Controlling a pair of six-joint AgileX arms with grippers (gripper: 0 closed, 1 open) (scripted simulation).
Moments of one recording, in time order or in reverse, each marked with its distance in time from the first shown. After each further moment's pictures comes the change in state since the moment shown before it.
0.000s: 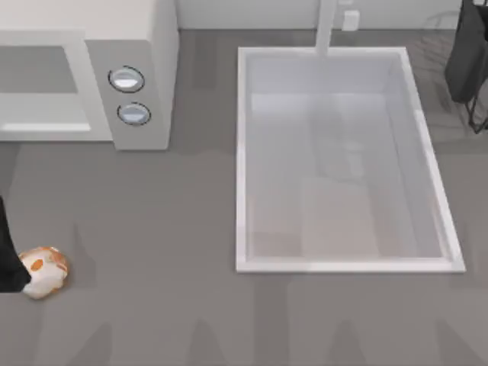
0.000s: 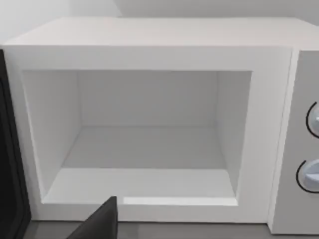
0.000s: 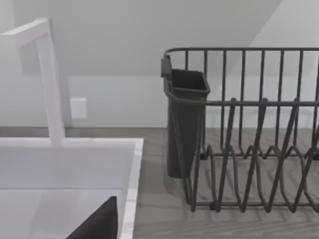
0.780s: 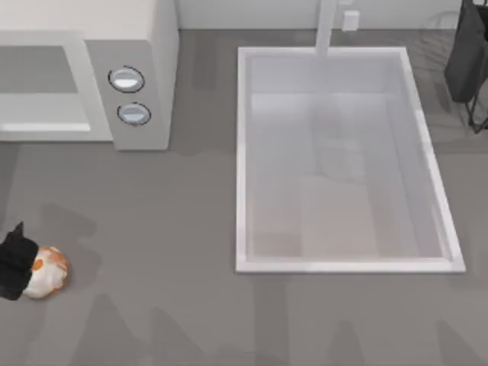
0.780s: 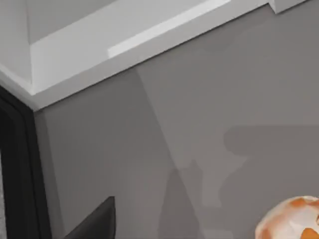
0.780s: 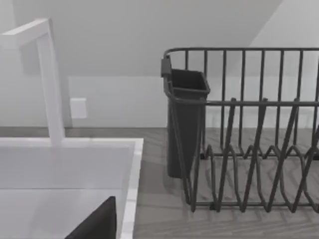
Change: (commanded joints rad) left arm -0.030 0.645 0.432 -0.398 -0.007 0.439; right arm 0.000 0.000 0.000 0.000 0.000 0.000
